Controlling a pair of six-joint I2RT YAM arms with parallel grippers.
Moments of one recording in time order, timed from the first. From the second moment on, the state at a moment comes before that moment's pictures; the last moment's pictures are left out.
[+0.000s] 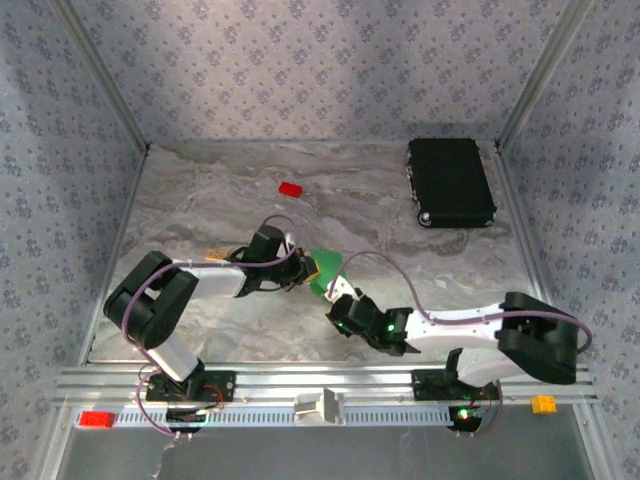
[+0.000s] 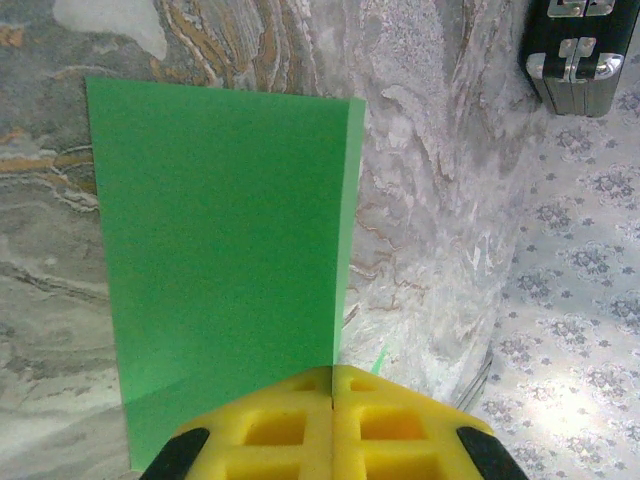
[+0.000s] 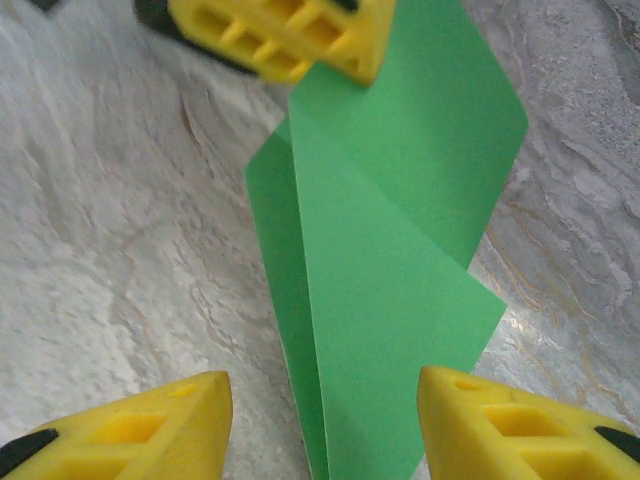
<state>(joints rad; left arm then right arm) -0.64 1.64 0.65 0.29 0.51 -1.16 1.22 1.35 0.51 -0.02 0.51 0.26</state>
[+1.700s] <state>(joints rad) -0.64 1.64 0.71 0.22 0.51 -1.13 1.23 1.49 0.54 0.01 0.64 0.24</state>
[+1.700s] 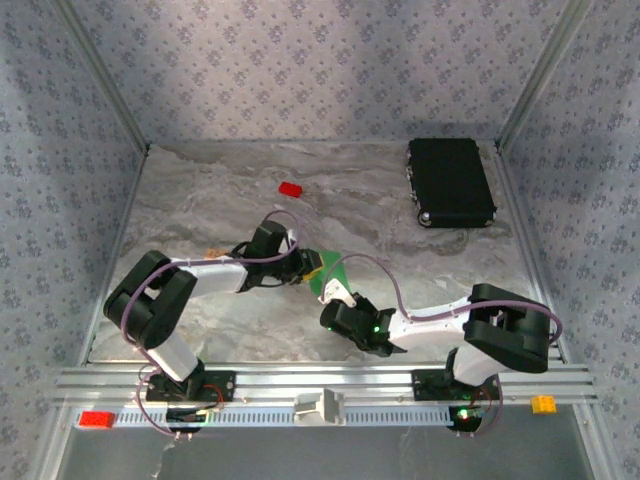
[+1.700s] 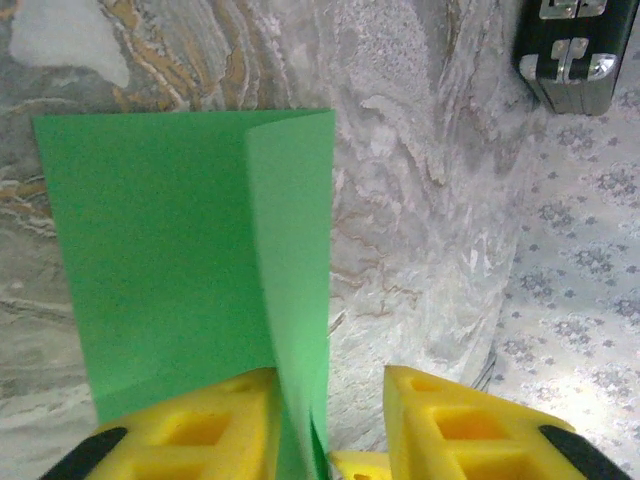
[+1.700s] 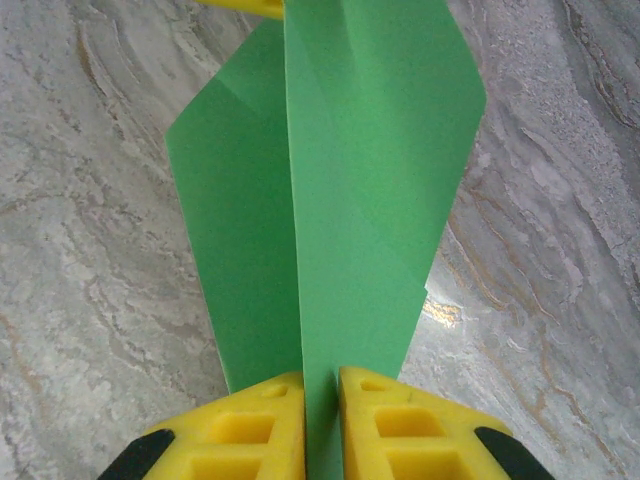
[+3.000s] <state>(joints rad) -0.64 1.64 0.75 0.15 0.51 -1.11 1.18 1.47 0.49 0.11 0.61 0.24</state>
